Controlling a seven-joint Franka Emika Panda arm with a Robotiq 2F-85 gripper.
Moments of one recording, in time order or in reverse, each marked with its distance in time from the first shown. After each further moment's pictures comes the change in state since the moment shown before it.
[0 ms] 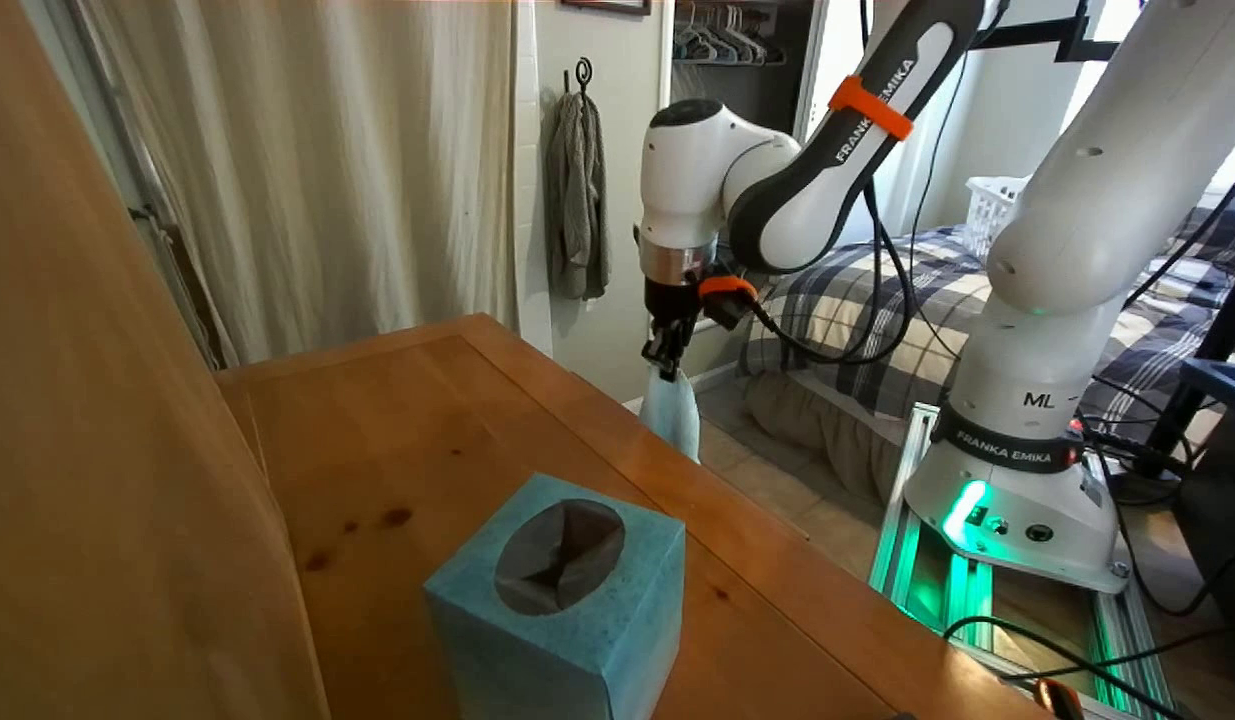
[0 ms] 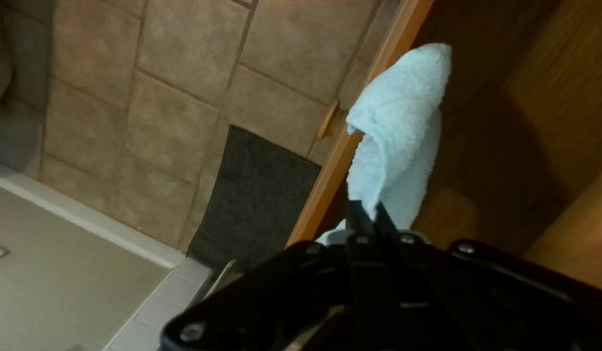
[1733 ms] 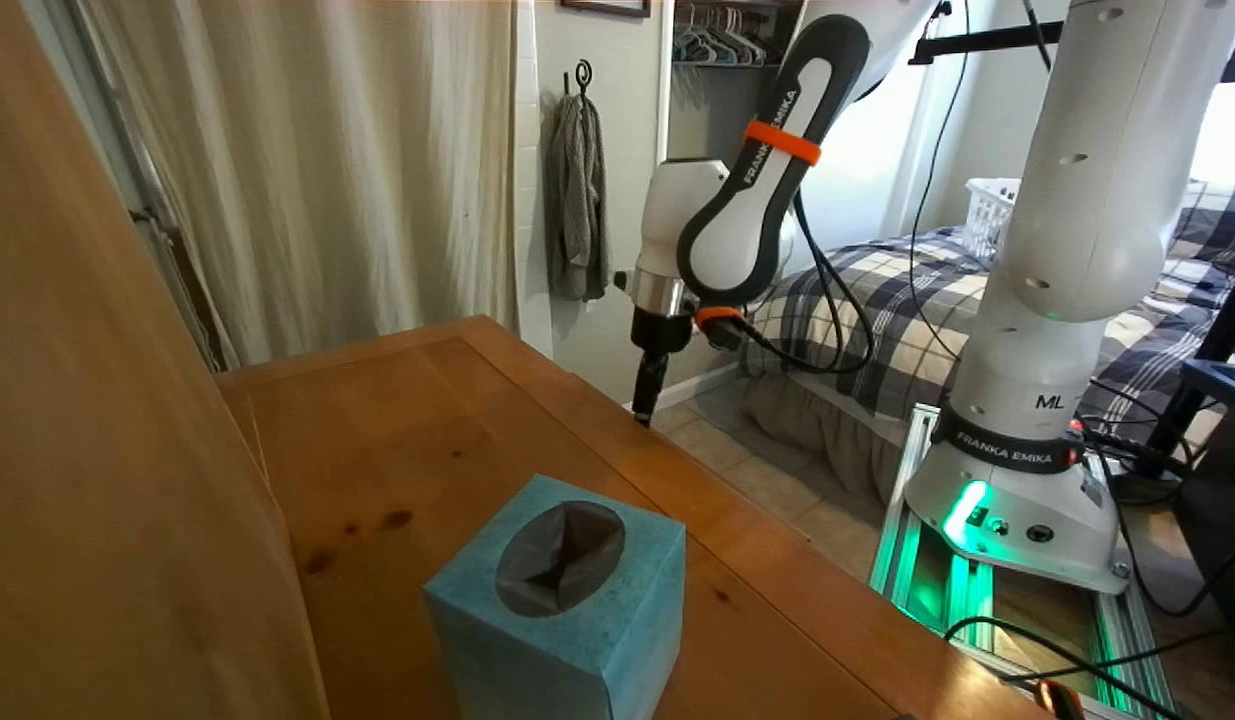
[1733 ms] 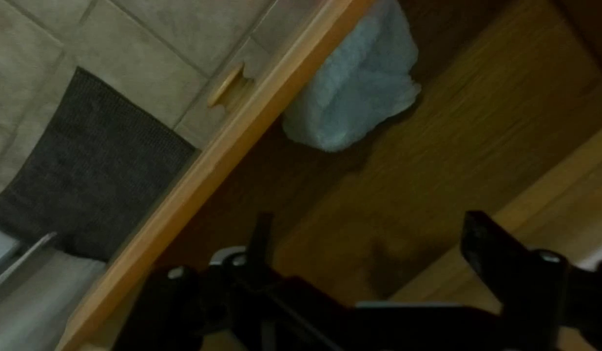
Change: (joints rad) arm 0.181 0.237 -0.204 0.021 0.476 0.270 -0.767
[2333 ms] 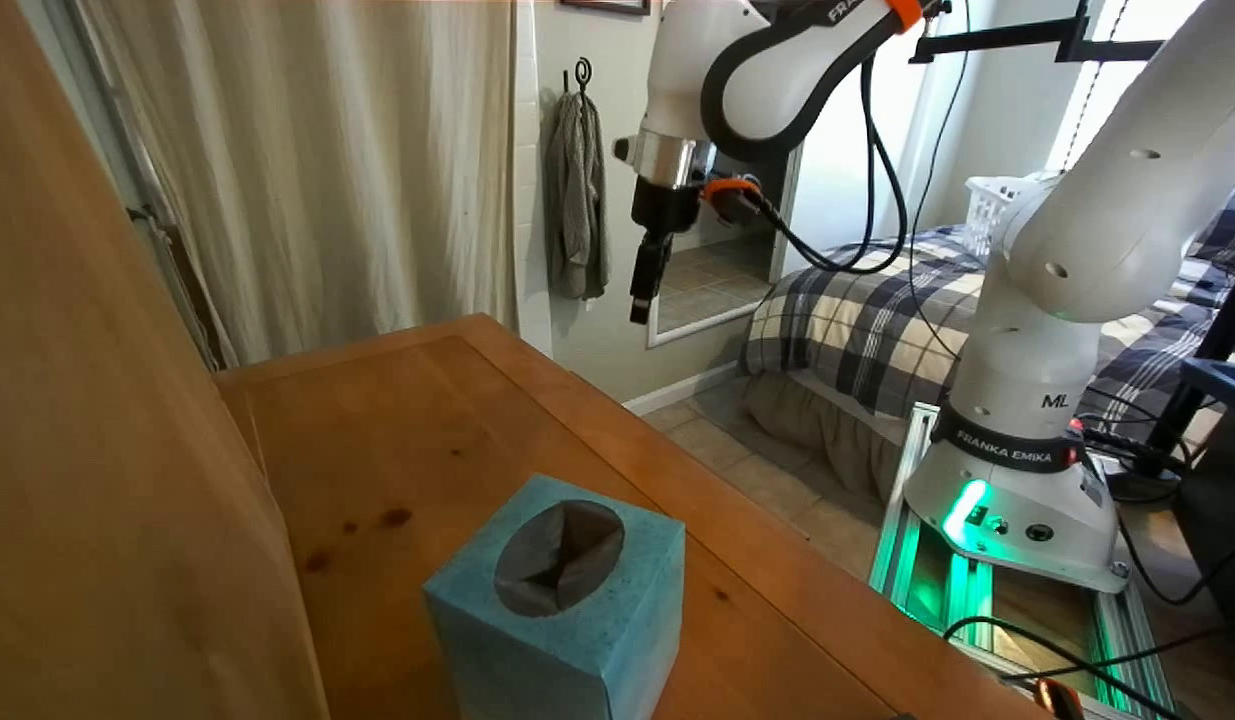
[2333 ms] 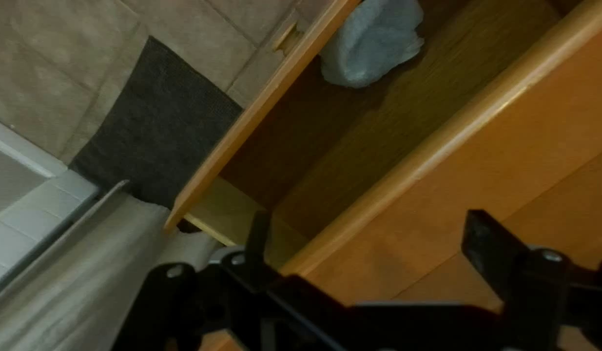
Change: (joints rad) arm 0.094 -0.436 -0.105 0.061 -0.116 -0.431 0.121
